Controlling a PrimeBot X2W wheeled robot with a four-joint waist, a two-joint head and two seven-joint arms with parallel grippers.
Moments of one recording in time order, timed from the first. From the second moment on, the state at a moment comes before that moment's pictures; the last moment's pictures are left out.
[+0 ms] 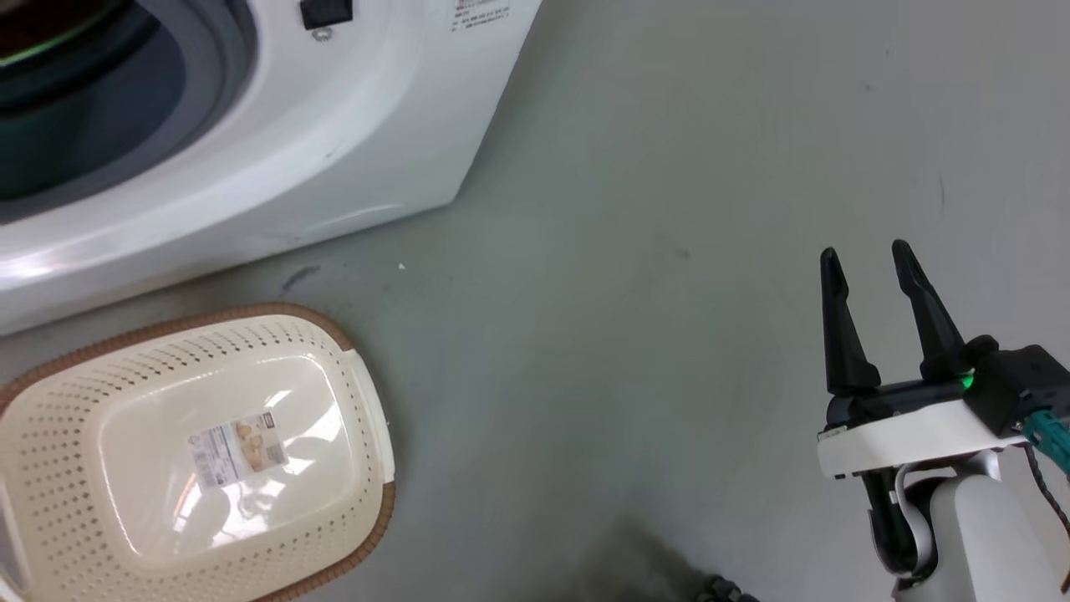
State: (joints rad) left arm -1.03 0.68 -0.26 0.62 -0.39 0.17 0.14; right arm -0.23 -0.05 0.02 0.12 0.16 0.13 -0.26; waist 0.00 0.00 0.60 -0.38
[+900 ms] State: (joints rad) left arm -0.64 0.49 -0.21 0.52 -0.49 0.16 -0.25; right arm -0.09 -0.05 -0.04 0.09 0.07 0.13 -0.23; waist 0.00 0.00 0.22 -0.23
